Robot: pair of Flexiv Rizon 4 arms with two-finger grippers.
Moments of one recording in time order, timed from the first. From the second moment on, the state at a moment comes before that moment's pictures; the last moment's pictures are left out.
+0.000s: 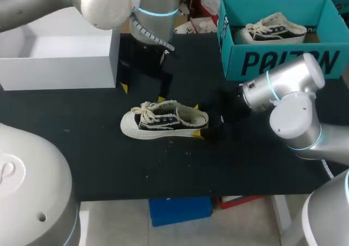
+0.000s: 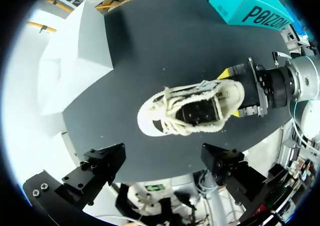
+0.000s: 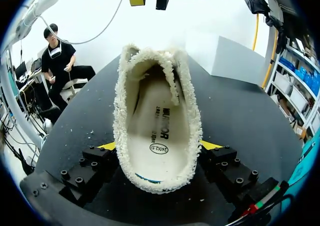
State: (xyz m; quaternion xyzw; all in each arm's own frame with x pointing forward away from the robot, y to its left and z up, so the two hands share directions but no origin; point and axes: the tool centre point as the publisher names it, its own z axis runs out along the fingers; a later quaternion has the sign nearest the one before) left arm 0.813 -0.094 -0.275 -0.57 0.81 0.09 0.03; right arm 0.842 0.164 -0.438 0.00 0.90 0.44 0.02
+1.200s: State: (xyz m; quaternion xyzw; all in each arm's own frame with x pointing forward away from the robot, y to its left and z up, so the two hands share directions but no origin) left arm 0.833 -0.155 -0.361 -0.62 0.76 0.17 0.12; right arm 0.842 0.164 -0.438 0.00 0.90 0.44 0.02
